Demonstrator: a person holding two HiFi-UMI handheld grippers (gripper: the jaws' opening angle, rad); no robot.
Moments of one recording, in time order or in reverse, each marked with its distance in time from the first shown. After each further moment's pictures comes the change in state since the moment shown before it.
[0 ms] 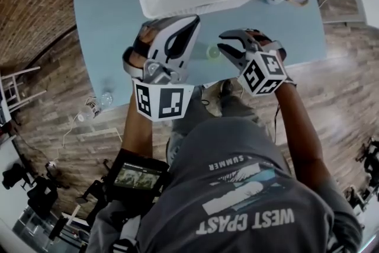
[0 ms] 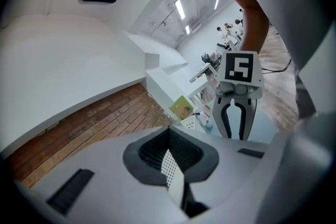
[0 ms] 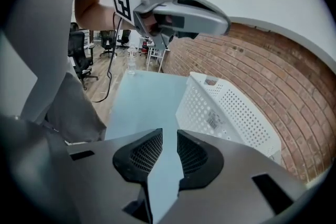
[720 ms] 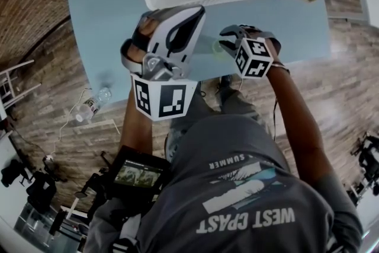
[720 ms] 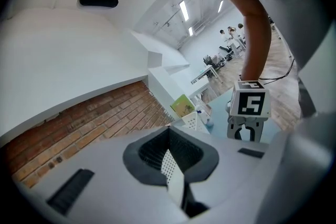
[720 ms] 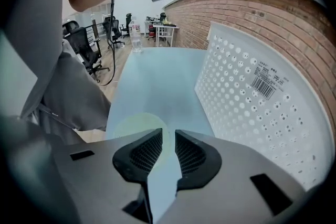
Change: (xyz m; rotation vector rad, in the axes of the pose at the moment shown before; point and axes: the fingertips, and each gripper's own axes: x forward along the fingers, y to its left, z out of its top) left arm 0.002 0.009 -0.024 -0.044 -0.013 -0.003; right arm 0.078 0.037 -0.061 0.036 0.209 0.212
